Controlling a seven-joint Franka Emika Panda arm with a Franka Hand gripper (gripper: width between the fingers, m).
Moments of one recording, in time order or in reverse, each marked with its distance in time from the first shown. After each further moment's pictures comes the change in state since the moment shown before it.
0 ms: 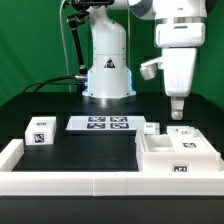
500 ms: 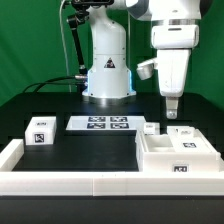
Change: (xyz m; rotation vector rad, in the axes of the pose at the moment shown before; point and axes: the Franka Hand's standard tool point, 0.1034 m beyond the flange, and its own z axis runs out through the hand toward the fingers) arm -0.006 -0.009 0.005 0.016 -0.007 0.010
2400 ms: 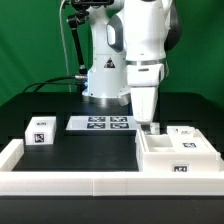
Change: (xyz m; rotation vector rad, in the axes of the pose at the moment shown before) arm -0.056 -0.115 0.069 0.070 0.041 -0.024
